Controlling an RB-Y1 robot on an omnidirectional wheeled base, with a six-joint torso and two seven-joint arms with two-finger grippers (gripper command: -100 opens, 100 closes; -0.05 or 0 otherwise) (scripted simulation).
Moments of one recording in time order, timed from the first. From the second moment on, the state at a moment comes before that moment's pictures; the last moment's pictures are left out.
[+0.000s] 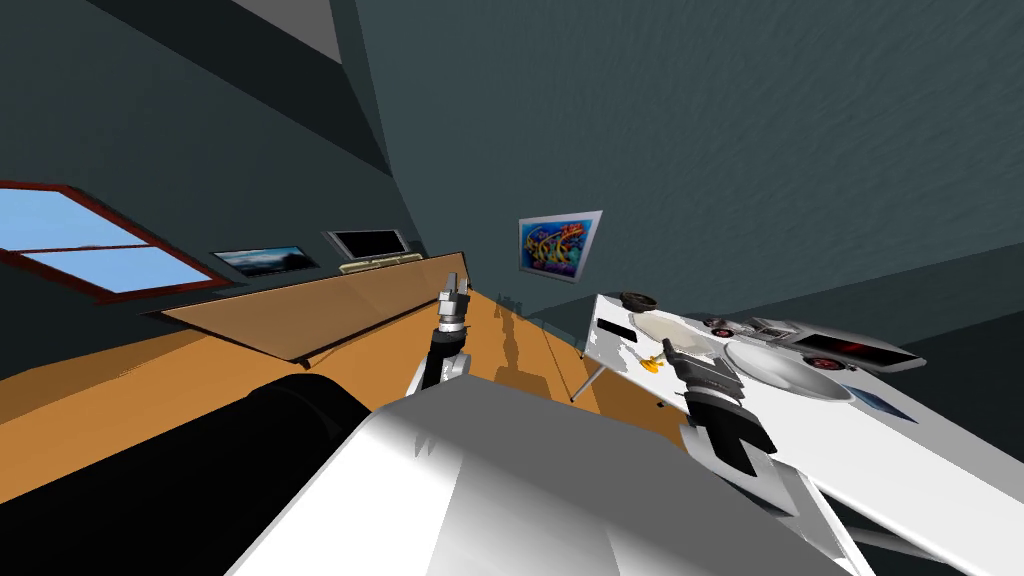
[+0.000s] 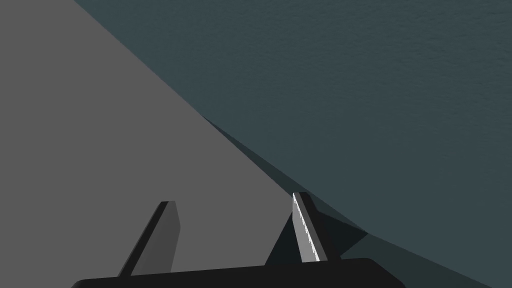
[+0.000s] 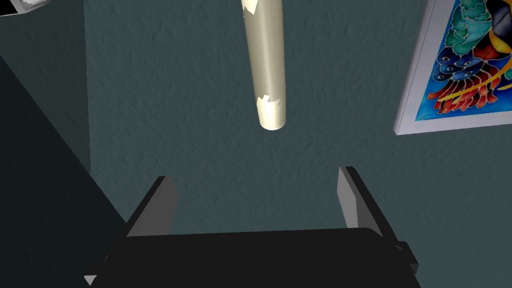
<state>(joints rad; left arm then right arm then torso) 0.48 -0.04 0.00 -2.36 -0.11 -0.51 0.01 0.24 -0.15 -0.56 -1.65 0.57 -0.25 0.72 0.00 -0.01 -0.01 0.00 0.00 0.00</state>
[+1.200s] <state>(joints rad) 0.48 -0.03 0.00 -2.36 -0.11 -0.51 0.01 0.22 -0.02 -0.60 -1.55 0.63 -0.24 0.82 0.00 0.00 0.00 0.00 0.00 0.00</state>
